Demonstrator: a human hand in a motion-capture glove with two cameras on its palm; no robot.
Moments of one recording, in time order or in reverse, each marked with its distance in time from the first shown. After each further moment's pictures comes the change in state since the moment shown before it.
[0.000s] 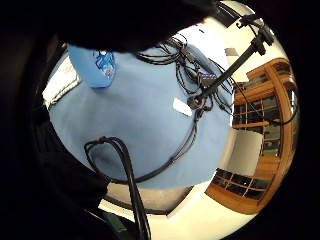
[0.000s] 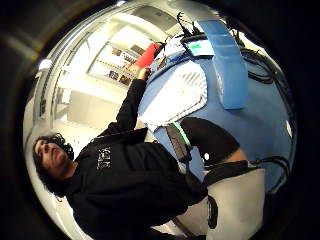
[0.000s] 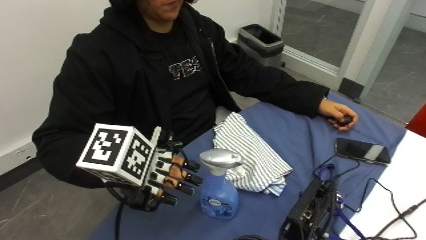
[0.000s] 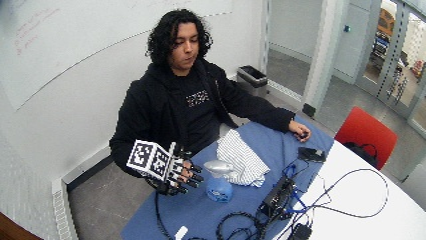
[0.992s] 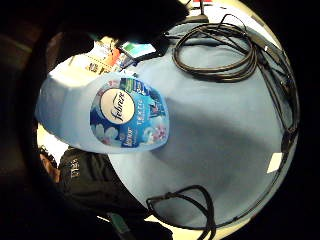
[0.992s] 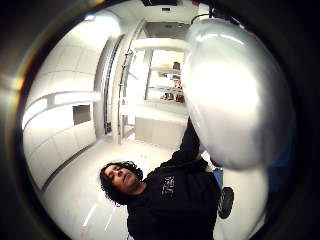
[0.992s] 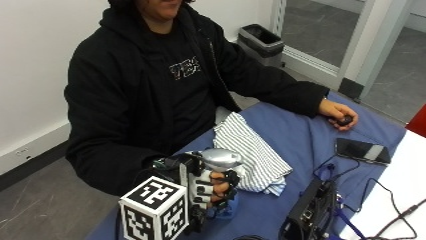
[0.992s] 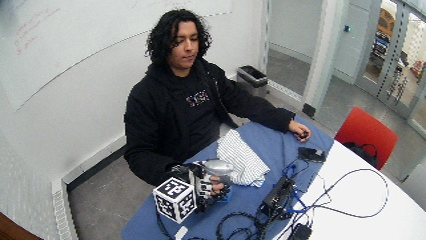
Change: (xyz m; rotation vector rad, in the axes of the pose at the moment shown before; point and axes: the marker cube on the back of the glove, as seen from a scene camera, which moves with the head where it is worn) arm -0.002 -0.110 0.035 0.199 -0.840 0.138
